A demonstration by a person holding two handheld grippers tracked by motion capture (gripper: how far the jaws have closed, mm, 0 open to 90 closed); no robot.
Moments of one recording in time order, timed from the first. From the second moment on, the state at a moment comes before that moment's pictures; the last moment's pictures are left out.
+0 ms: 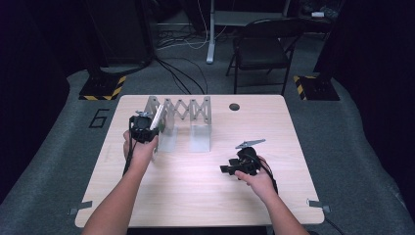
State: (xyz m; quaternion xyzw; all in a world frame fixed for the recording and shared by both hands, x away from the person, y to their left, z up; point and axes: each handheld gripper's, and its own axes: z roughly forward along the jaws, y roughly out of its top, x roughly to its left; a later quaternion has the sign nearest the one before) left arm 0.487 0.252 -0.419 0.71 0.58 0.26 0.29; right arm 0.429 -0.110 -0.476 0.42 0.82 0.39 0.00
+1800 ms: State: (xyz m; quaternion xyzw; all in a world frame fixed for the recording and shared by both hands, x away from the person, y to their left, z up) left arm 0.429 0.255 -0.361 0.75 0.49 0.25 0.37; right arm 0.430 -0.106 -0.475 0.42 0.82 0.39 0.01
